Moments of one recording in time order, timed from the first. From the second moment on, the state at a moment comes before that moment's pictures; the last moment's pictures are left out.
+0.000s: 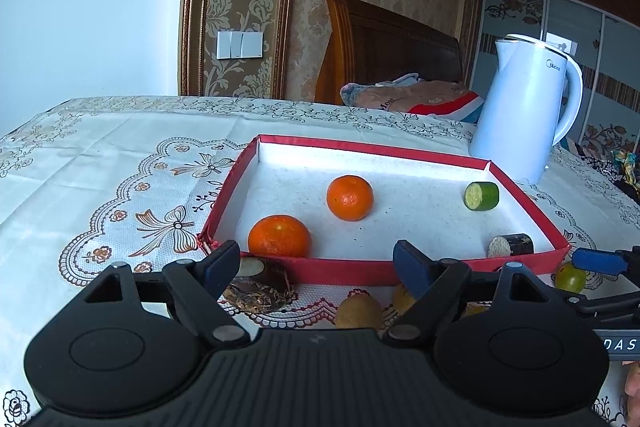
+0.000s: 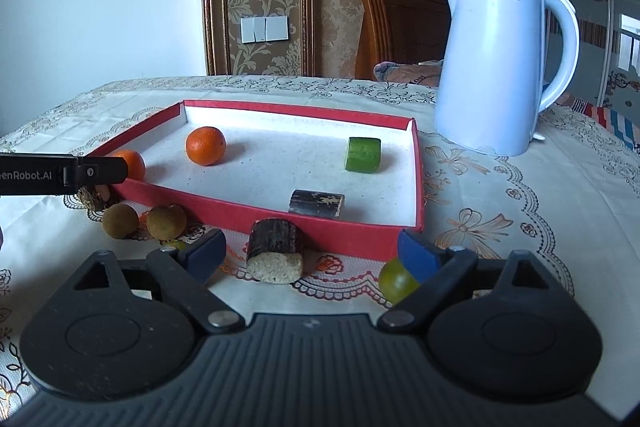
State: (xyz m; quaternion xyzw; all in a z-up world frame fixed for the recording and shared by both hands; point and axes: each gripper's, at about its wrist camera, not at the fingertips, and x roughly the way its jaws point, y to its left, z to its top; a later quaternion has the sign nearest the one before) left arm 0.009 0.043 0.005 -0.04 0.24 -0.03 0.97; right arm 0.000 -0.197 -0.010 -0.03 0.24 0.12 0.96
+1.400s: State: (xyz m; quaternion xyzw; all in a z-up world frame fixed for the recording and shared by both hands) left arm 0.015 0.078 -0.005 -0.07 0.29 0.01 0.95; right arm -0.005 -0.198 -0.010 -0.03 0.24 0.12 0.96
